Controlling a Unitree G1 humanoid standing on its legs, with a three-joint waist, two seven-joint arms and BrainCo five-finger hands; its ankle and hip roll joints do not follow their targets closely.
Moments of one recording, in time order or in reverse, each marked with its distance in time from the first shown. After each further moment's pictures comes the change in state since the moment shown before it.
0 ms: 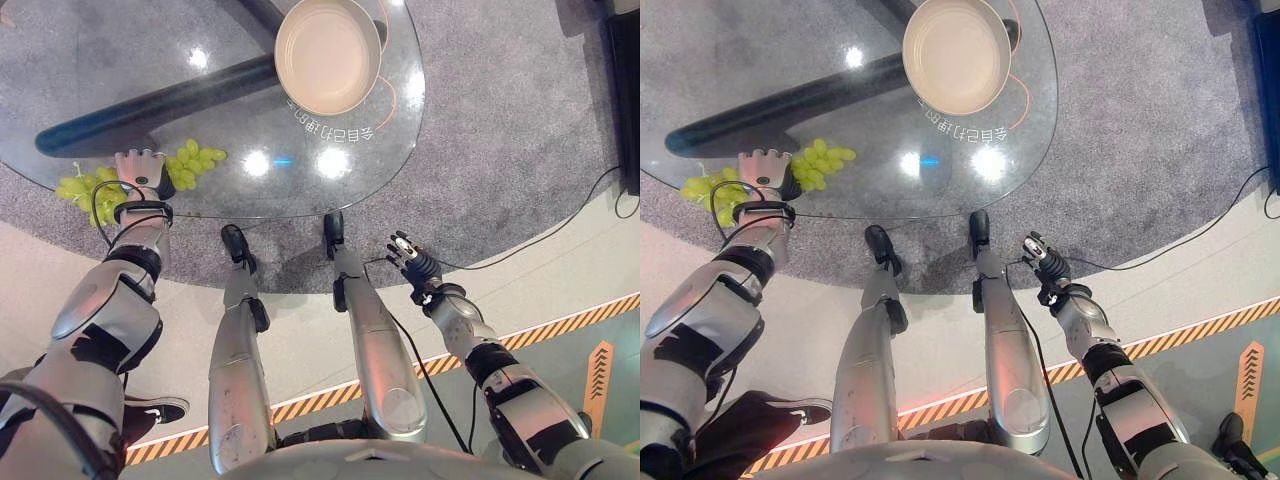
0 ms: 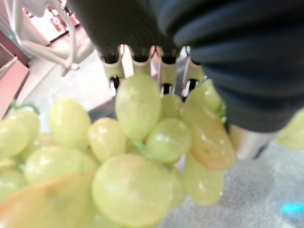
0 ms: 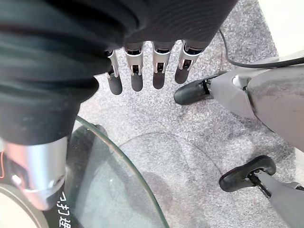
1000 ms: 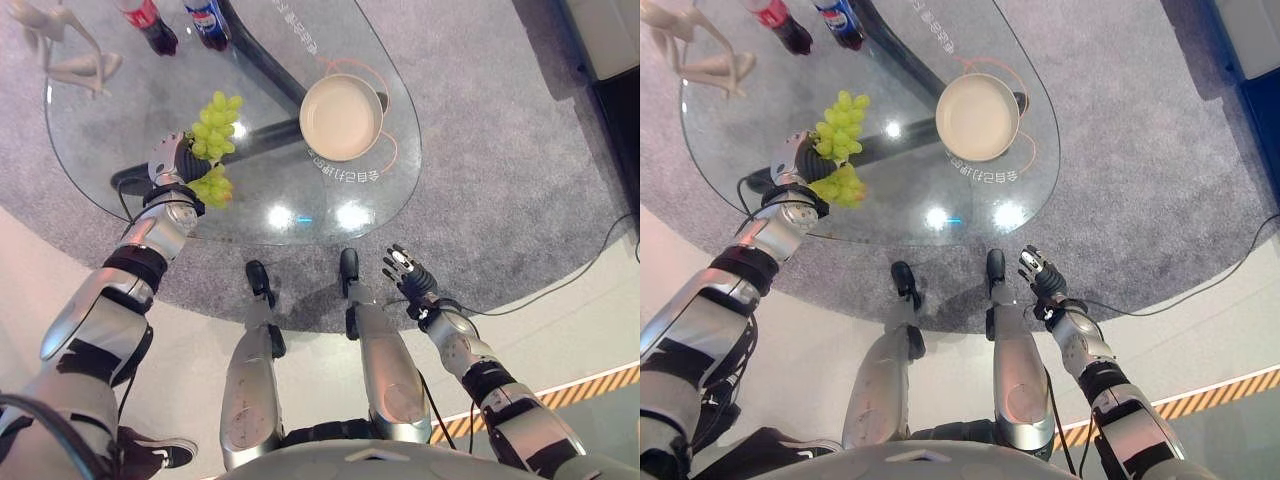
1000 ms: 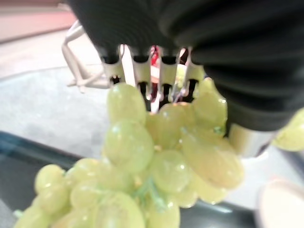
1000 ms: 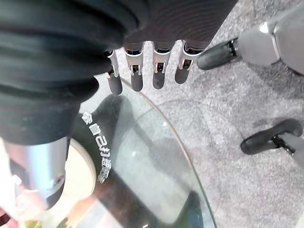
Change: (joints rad) left arm 0.141 0.040 0.243 -0.463 -0.540 -0.244 -0.130; right arm 0.120 0.020 -0.008 -0.094 -0.016 0.000 -0.024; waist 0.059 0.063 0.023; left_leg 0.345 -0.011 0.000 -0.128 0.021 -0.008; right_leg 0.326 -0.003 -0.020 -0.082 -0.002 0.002
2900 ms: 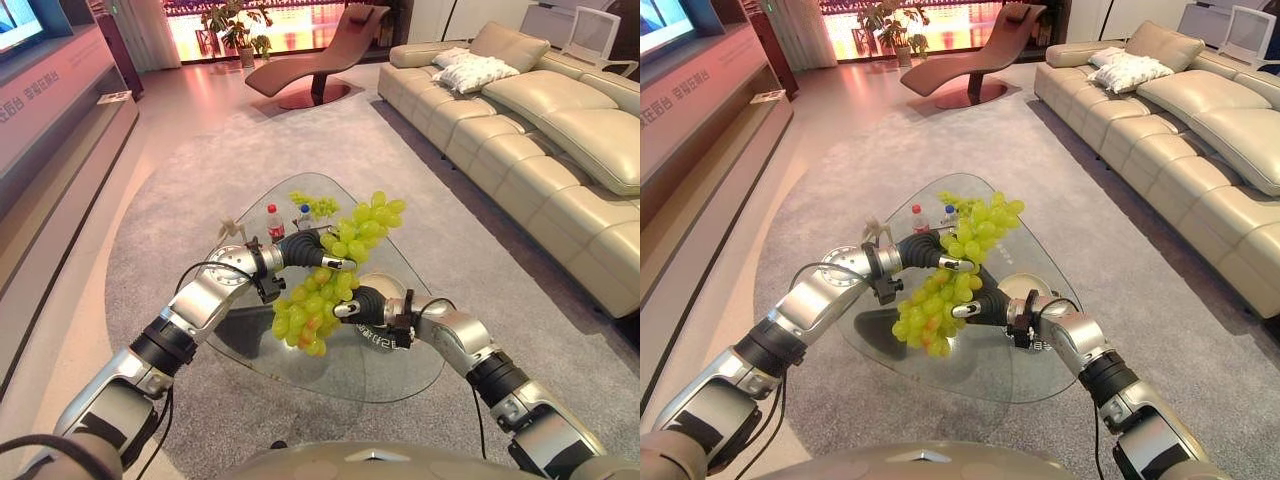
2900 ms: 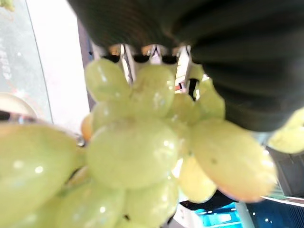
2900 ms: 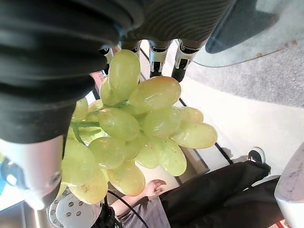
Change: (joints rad) left arm 0.374 -0.106 0.021 -0.746 -0.484 0.033 -0.932; right arm -0.029 -0.093 0.179 -0.483 -0.307 0.483 0.614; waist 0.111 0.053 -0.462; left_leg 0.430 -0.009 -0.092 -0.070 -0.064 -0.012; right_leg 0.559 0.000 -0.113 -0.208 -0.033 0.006
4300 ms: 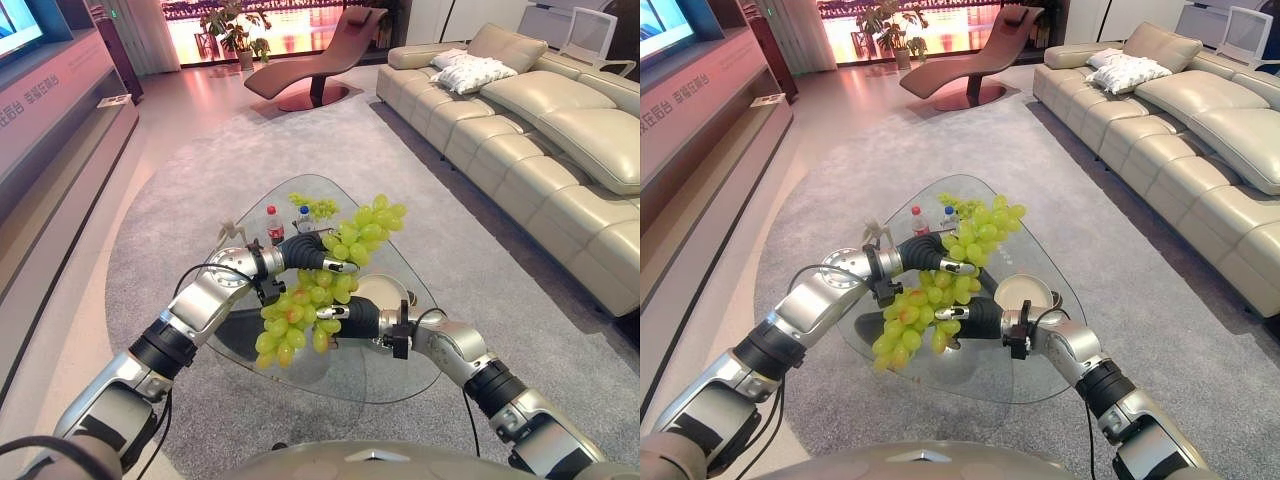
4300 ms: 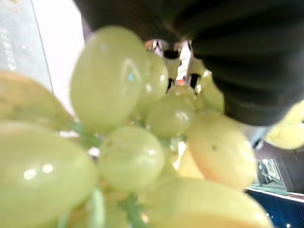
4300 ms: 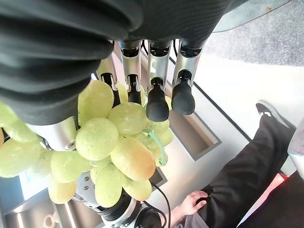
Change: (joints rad) left arm 0.013 -0.001 0.008 -0.031 0.001 0.039 0.000; right arm 0.042 0.018 0.026 -0.031 0.109 0.033 0.040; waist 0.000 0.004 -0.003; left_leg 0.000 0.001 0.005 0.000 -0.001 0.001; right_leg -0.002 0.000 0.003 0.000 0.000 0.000
